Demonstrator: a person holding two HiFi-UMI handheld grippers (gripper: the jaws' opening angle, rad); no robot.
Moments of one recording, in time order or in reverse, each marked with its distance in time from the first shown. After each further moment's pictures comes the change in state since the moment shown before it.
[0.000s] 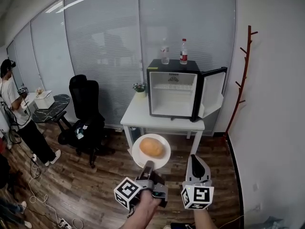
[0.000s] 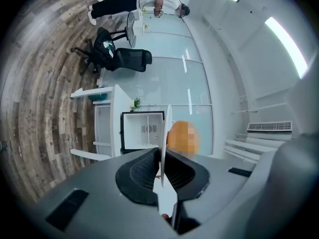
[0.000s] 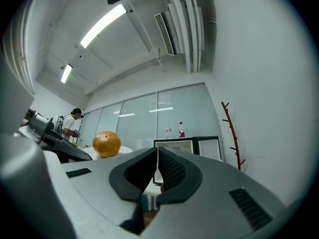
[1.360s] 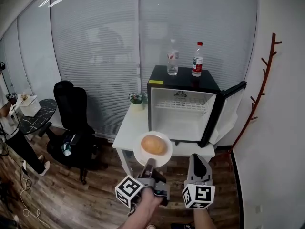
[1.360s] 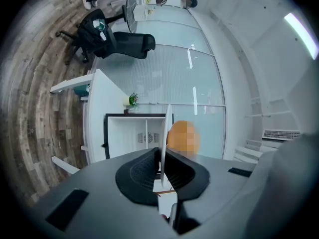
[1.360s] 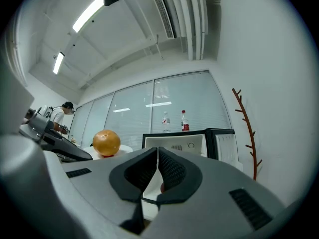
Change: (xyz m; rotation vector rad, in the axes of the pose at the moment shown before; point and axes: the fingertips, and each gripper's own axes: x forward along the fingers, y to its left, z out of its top) left arm 0.298 0.038 0.108 -0.031 0.022 0.005; right arm 0.303 -0.037 -0.080 -0.013 0.025 -0.027
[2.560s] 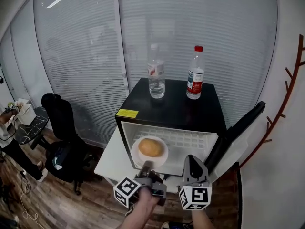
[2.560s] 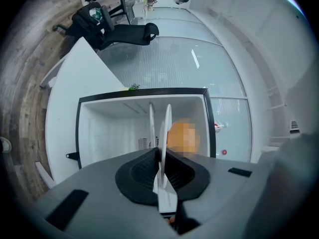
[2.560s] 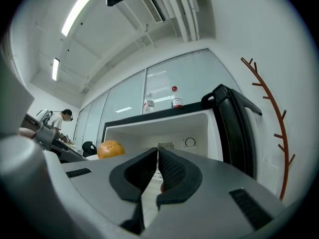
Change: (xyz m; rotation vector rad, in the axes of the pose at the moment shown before) left arm 0.294 0.055 -0.012 0.020 -0.097 0.117; right arm 0.262 -0.145 -0.074 0.058 0.024 0.109
